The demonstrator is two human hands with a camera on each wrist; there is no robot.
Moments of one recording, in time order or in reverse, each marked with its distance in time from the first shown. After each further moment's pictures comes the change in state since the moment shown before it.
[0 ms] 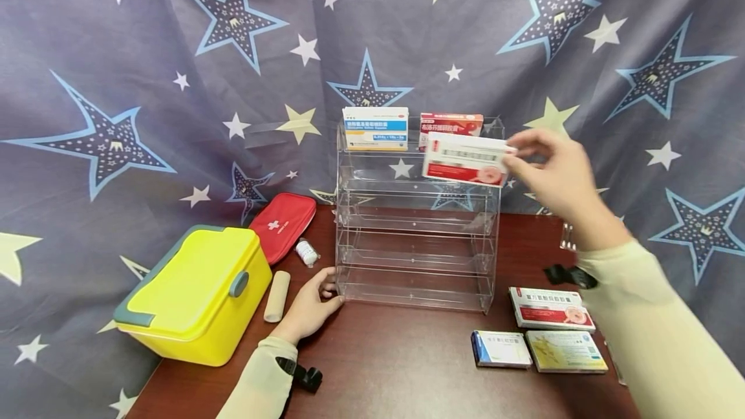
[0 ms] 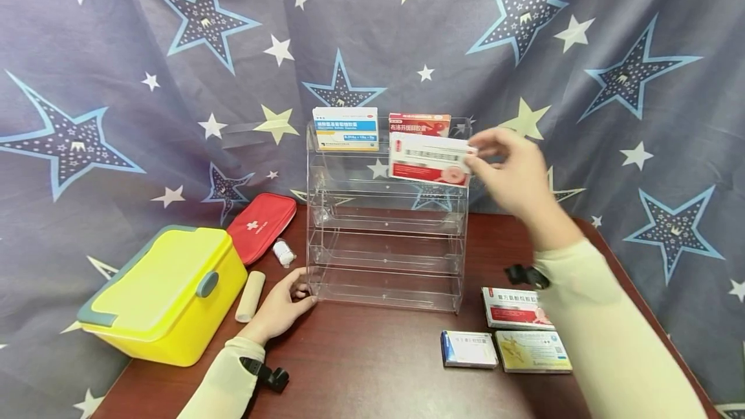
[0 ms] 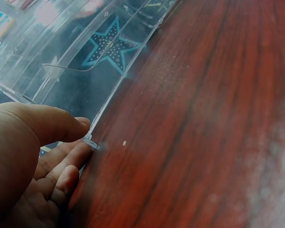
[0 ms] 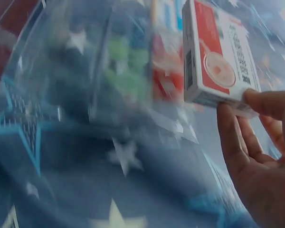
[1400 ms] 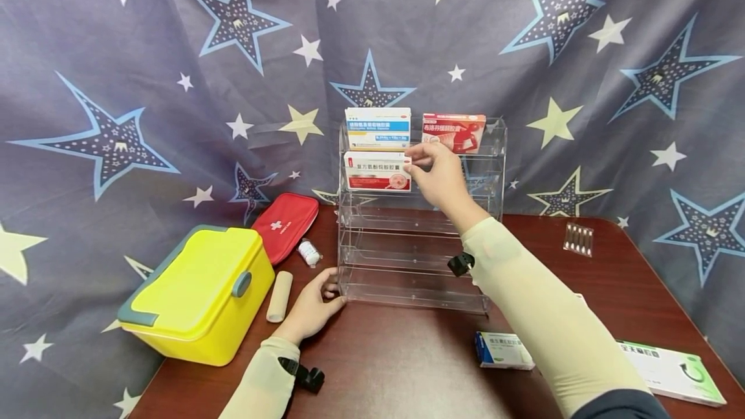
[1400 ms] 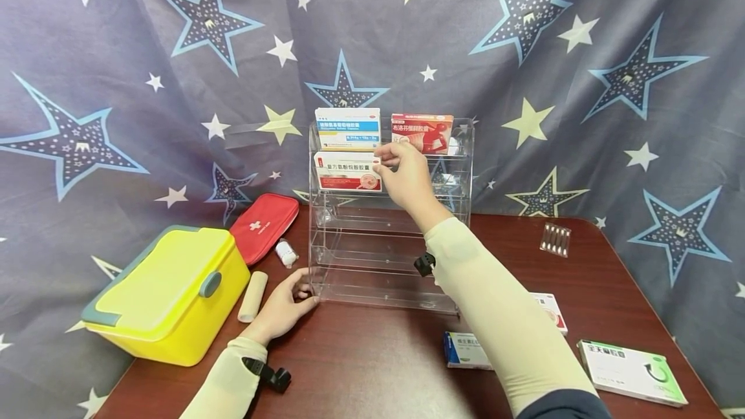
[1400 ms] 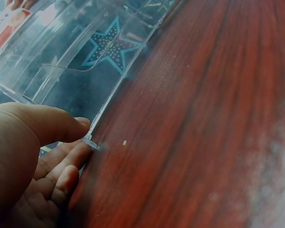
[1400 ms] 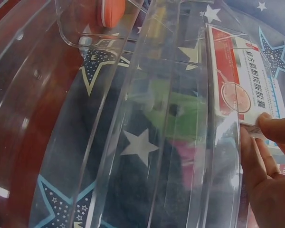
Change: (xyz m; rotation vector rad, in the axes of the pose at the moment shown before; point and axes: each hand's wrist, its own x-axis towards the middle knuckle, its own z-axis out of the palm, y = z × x) left_hand -0.001 0.000 -0.001 0.002 0.004 0.027; right_hand 0.027 -0.011 0.175 0.081 -0.121 0.067
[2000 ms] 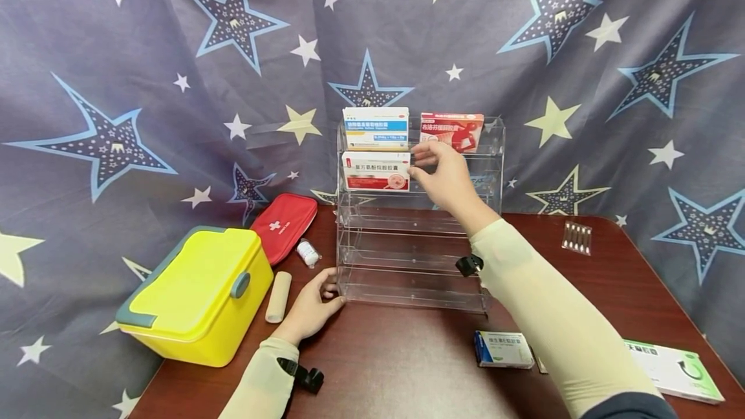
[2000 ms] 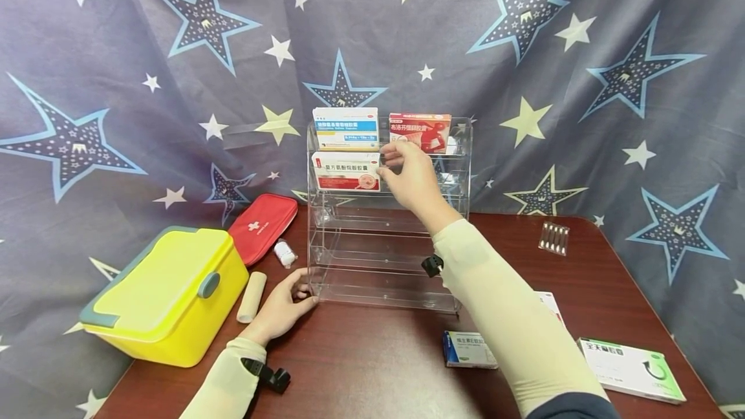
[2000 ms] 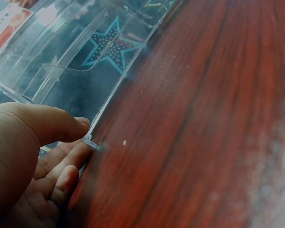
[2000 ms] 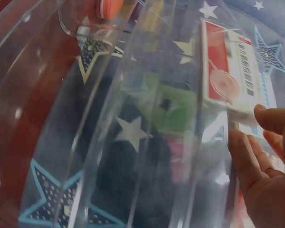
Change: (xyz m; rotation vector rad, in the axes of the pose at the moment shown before) left_hand -0.001 0.002 0.000 0.007 -0.006 0.002; right_hand -0.008 -0.002 -0.022 -0.050 -0.046 -0.027
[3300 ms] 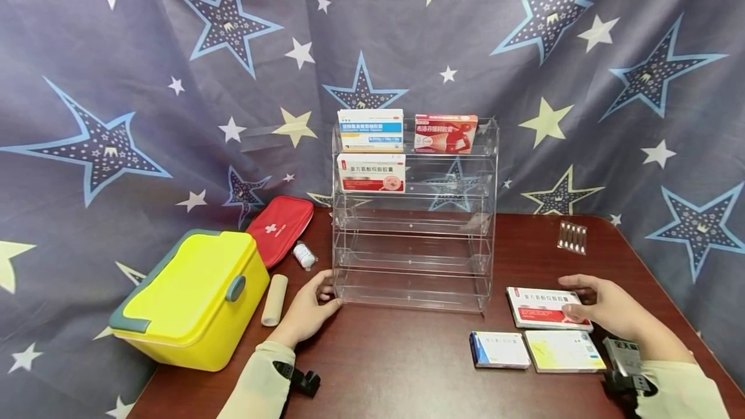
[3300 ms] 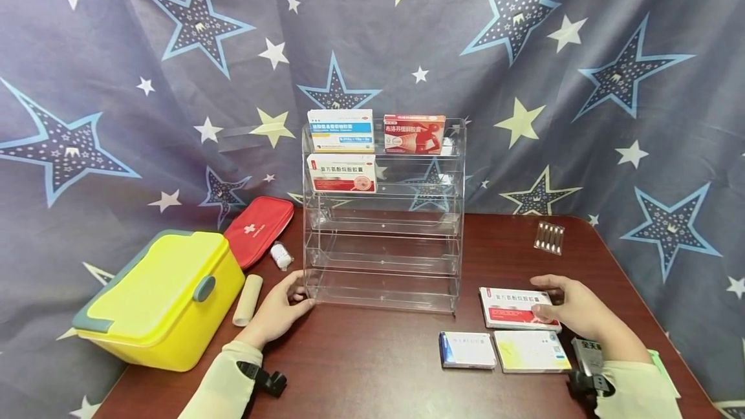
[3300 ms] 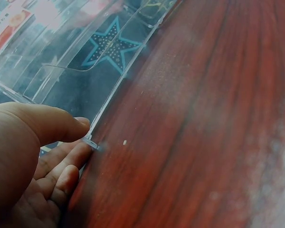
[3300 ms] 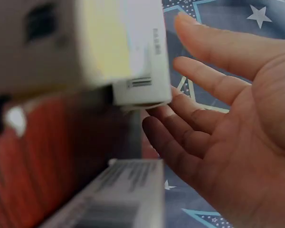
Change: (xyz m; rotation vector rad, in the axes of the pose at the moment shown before) left_hand 0.000 0.001 0.000 -0.012 -0.002 -0.018; right_hand -0.237 0.199 -0.183 -0.215 -0.446 0.360
